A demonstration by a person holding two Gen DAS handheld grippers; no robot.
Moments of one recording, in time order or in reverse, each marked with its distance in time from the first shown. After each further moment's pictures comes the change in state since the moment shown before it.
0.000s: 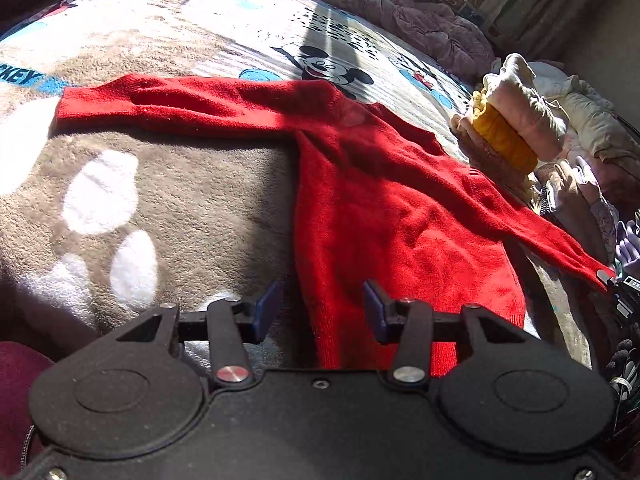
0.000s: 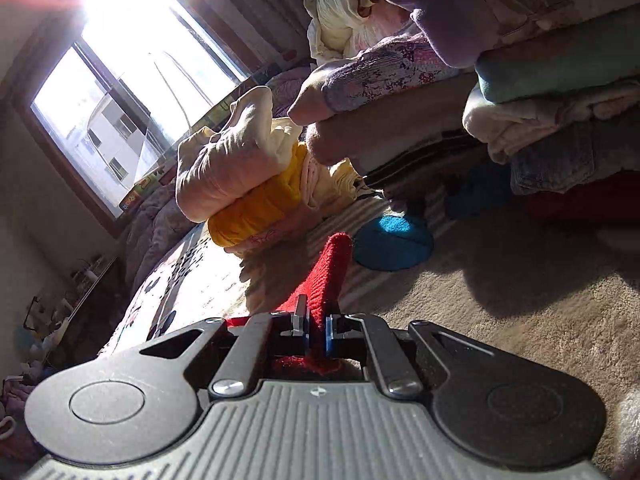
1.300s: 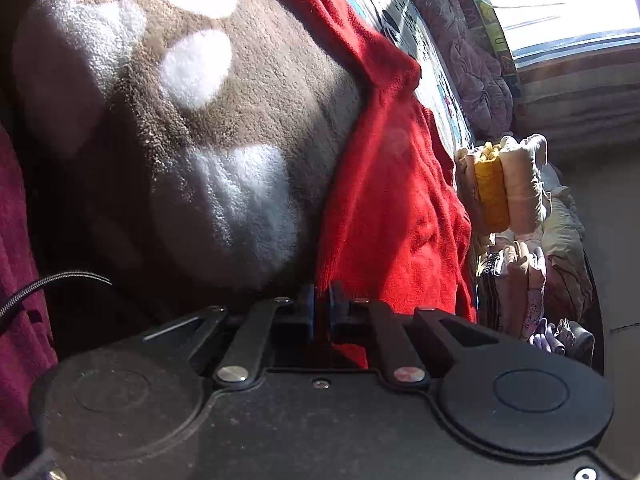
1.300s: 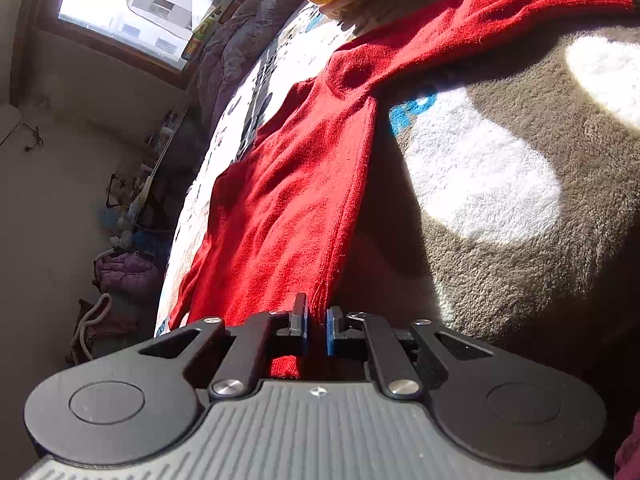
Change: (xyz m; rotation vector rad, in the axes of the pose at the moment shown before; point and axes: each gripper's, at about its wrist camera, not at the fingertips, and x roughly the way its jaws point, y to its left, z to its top) left arm 0.022 0.073 -0.065 -0.577 0.151 -0.236; right arm -0.004 0.078 -0.184 0.103 0.672 0.180
